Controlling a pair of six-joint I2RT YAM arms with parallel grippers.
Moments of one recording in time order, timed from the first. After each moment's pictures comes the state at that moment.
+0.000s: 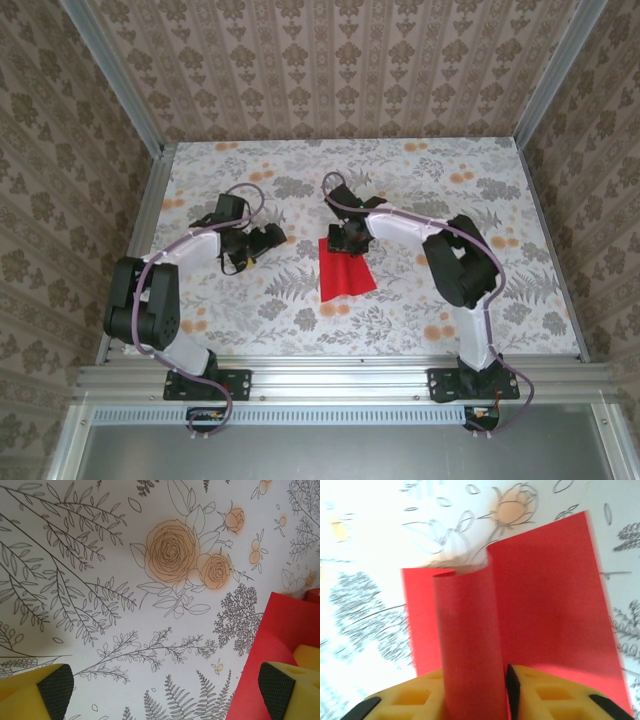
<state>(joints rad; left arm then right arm) -0.27 1.57 0.89 -0.43 0.35 -0.68 0.61 2.01 1.43 -0.60 -0.11 0.70</state>
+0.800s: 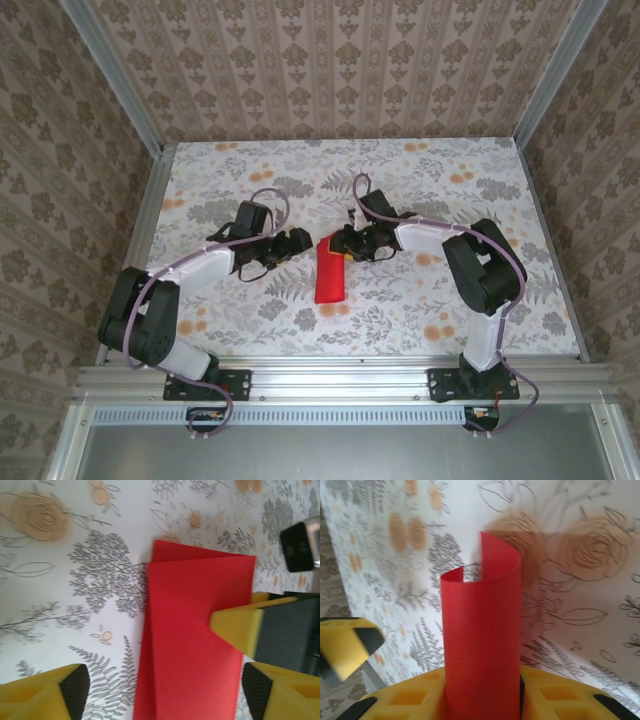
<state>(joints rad) -0.47 1.50 0.80 -0.18 0.48 -0.75 0.48 1.91 1.13 -0.21 -0.55 0.75</state>
